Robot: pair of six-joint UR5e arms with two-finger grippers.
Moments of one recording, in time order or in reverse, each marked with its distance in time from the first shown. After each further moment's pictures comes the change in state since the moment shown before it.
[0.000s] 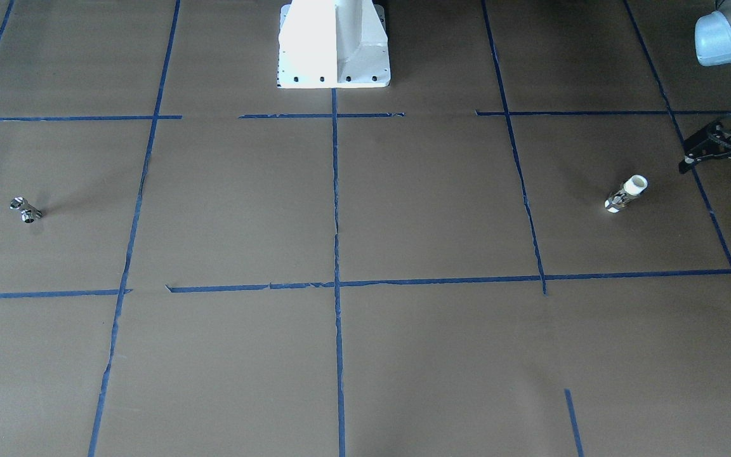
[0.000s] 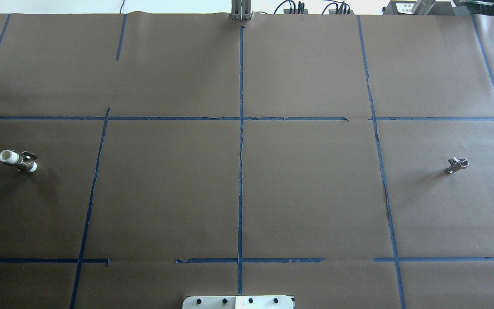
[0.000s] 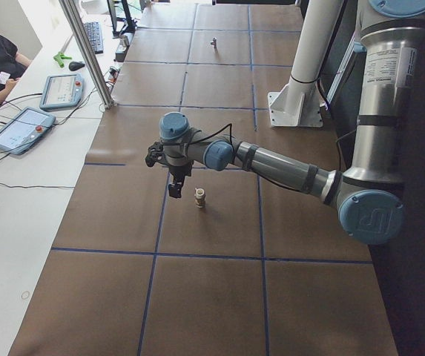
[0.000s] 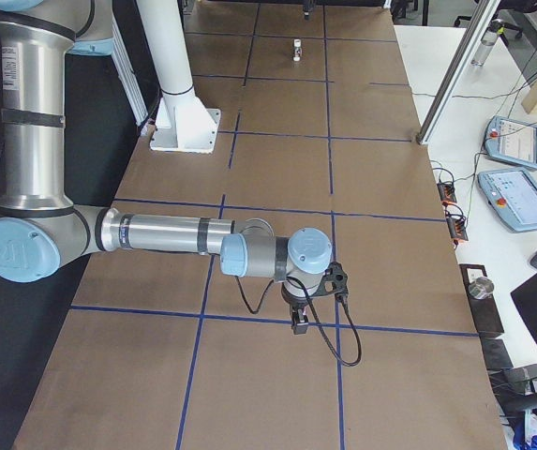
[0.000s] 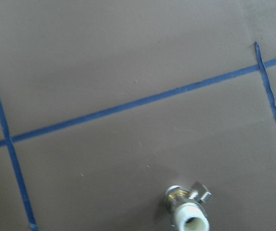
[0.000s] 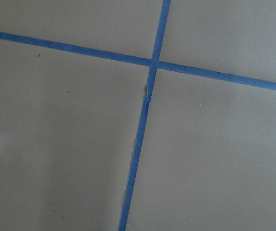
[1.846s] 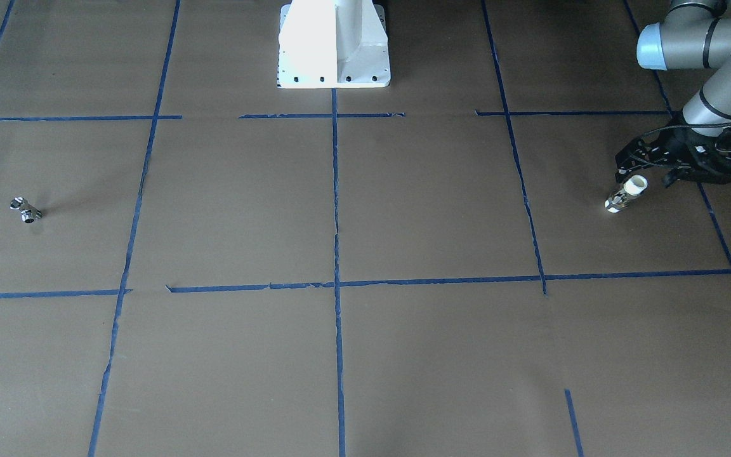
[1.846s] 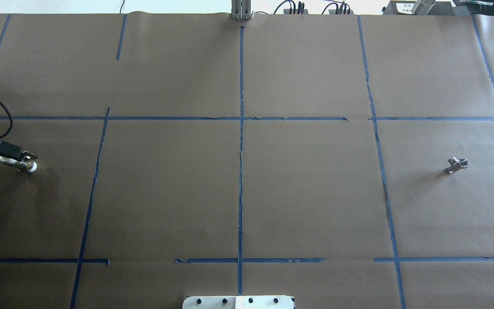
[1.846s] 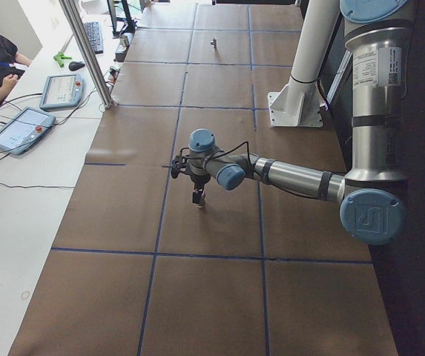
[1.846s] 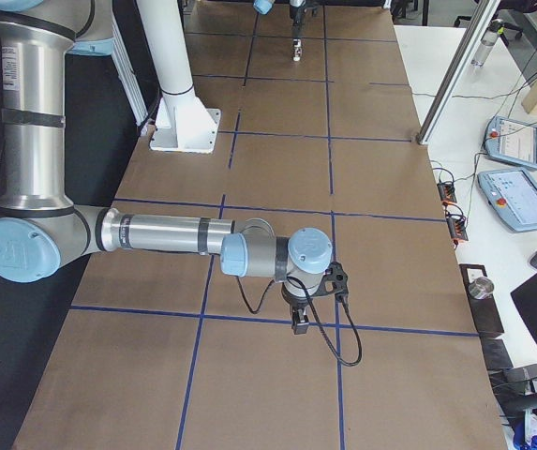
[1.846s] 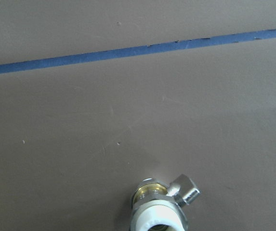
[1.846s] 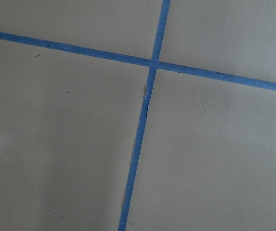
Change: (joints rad) left arm 0.227 0.087 0.082 -0.373 0.148 -0.387; right arm 0.000 0.000 -0.001 0.000 -0.002 0.000
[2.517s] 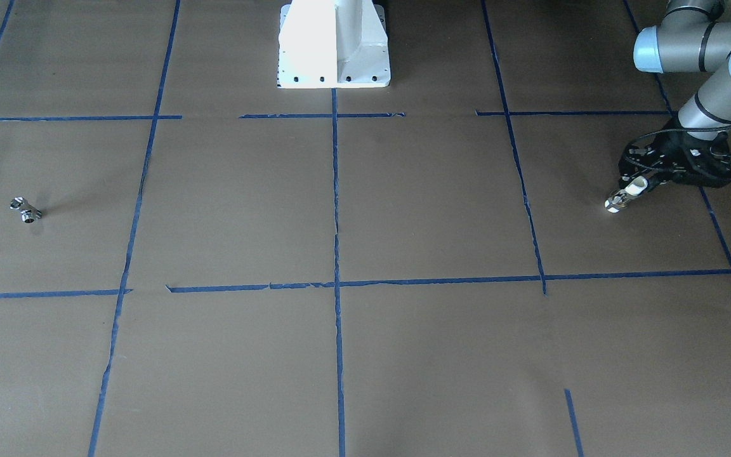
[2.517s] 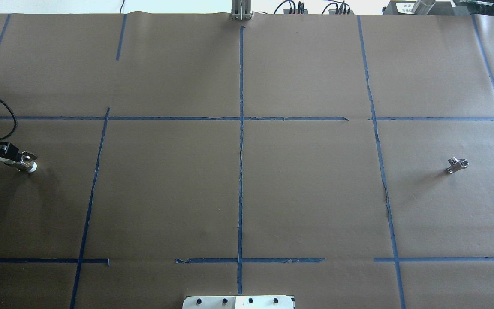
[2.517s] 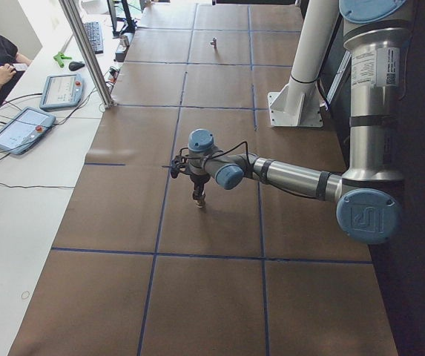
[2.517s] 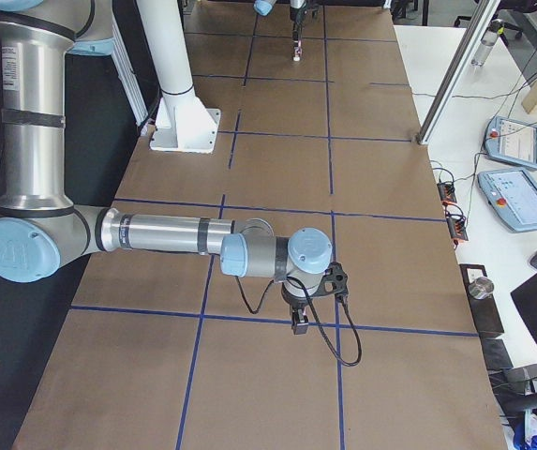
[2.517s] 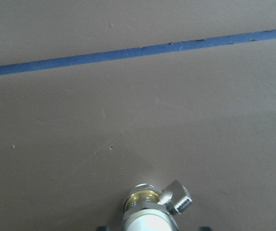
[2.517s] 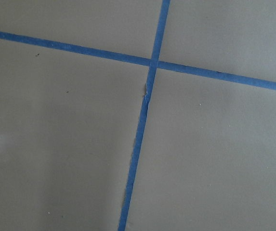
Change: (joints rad) left arm 0.009 -0.007 0.008 0.003 0.001 -0.006; right arm 0.000 0.000 0.000 0.000 0.000 0.000
